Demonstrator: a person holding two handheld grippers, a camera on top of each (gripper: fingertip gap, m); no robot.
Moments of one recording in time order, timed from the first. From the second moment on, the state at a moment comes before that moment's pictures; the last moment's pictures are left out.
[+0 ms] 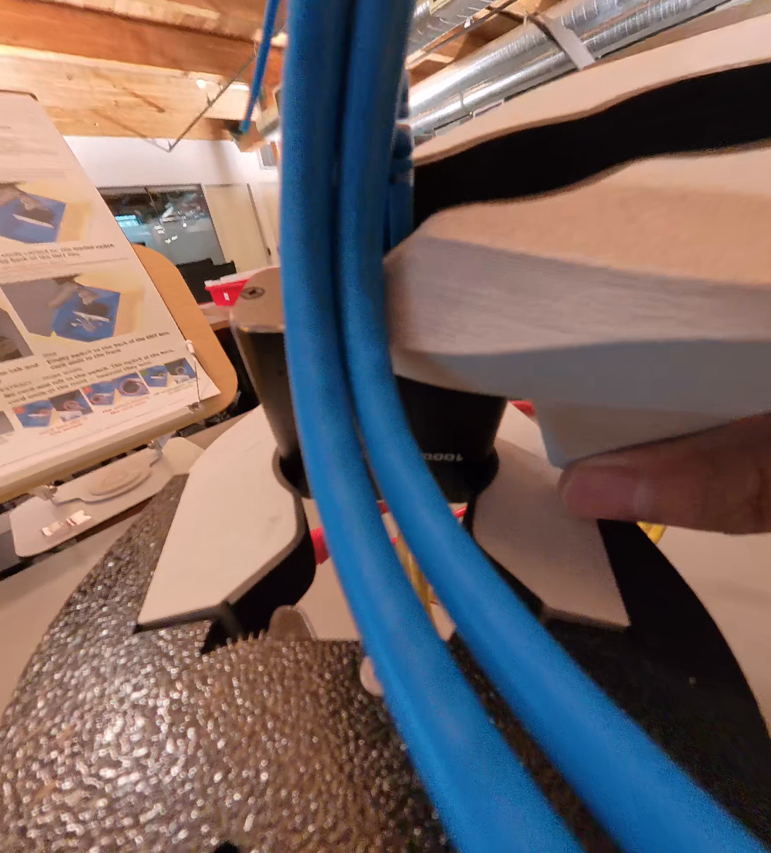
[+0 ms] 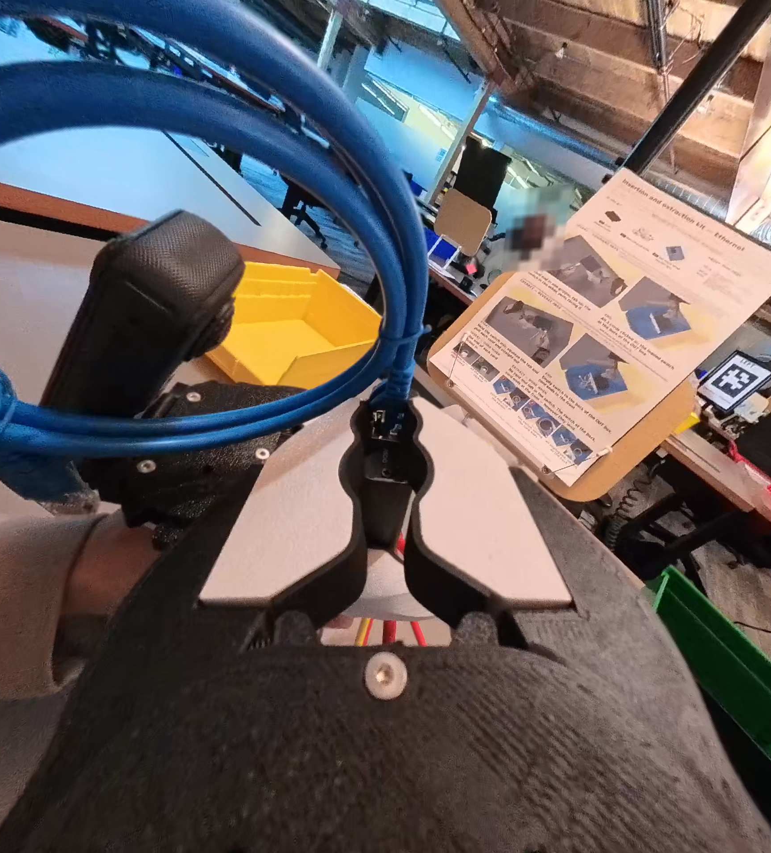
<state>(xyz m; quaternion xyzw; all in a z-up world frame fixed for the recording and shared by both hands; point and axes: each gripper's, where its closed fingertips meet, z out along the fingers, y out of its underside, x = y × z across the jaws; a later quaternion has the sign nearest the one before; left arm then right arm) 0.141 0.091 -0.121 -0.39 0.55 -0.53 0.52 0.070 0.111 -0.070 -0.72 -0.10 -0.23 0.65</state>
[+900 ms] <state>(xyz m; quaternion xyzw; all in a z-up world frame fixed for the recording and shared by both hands) 0.141 0.089 -0.123 -0.36 0.57 -0.51 0.54 0.072 0.109 -0.081 -0.72 -0.16 -0.30 0.60</state>
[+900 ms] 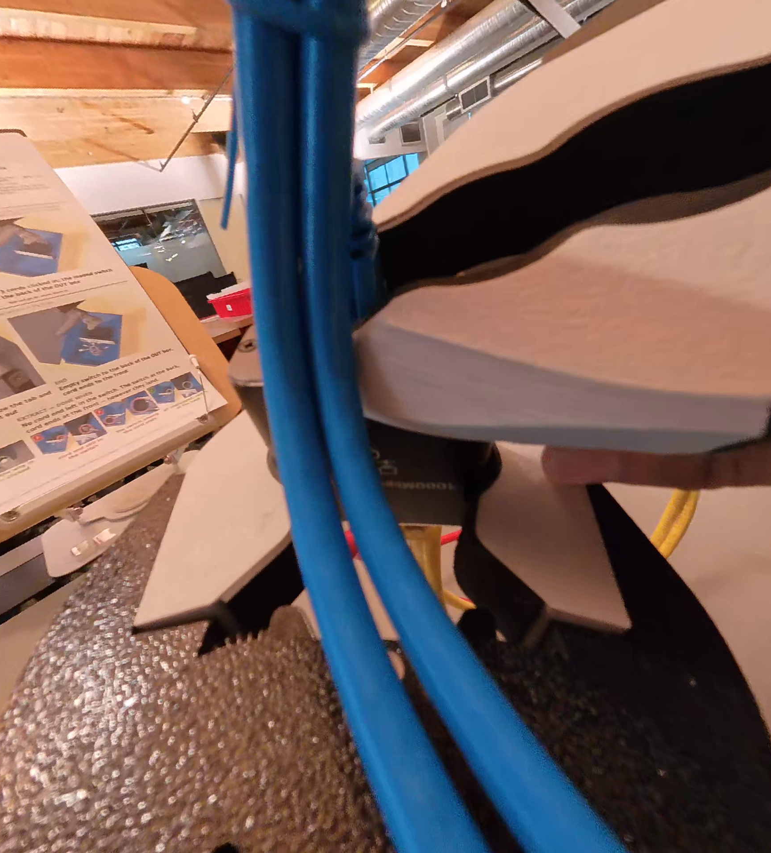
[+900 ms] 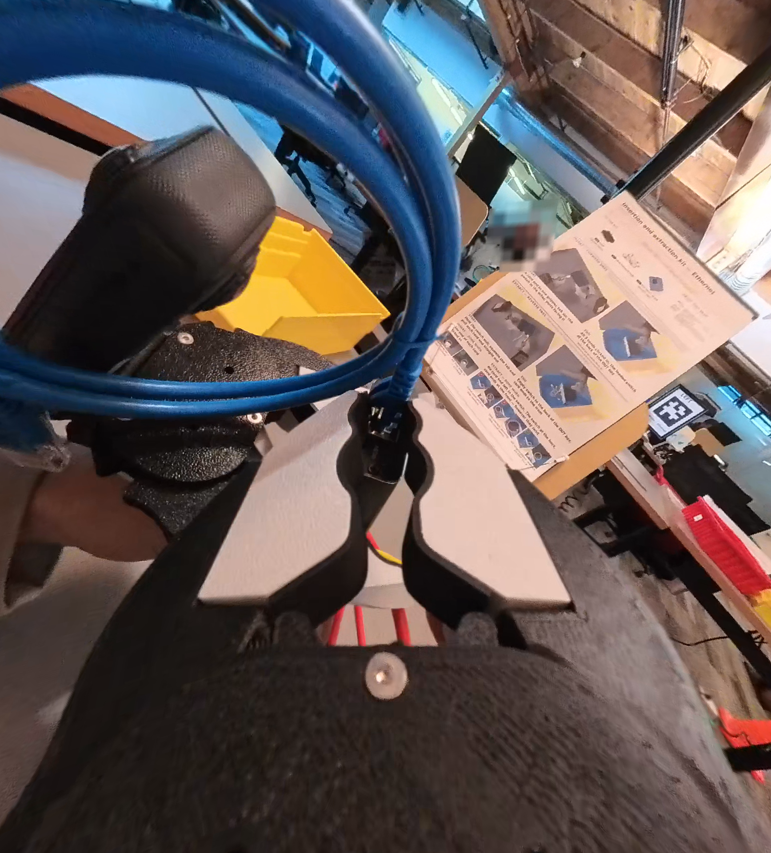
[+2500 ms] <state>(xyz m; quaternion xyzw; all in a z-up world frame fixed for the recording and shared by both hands) 0.149 0.105 -0.151 -0.40 0.61 -0.44 0.53 0.089 0.113 -0.098 -0.77 -0.23 -0.20 0.56</state>
